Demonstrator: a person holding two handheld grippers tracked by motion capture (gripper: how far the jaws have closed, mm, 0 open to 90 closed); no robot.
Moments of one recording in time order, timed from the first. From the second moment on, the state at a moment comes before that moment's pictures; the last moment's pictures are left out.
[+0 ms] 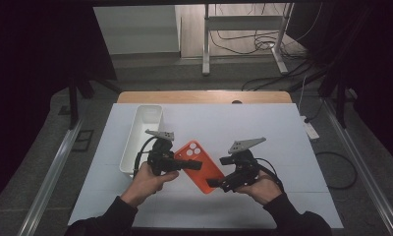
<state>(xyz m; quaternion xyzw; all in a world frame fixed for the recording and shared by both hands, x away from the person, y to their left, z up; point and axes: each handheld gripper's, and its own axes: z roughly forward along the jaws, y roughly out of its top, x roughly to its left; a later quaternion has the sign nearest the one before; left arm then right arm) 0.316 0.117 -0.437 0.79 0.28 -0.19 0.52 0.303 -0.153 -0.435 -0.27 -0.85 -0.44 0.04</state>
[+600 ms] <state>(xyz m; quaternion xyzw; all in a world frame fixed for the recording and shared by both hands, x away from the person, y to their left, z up) 0.312 0.110 -0.435 0.80 0.25 -0.19 0.51 0.300 -0.145 -0.438 -0.24 -0.86 -0.43 0.09</state>
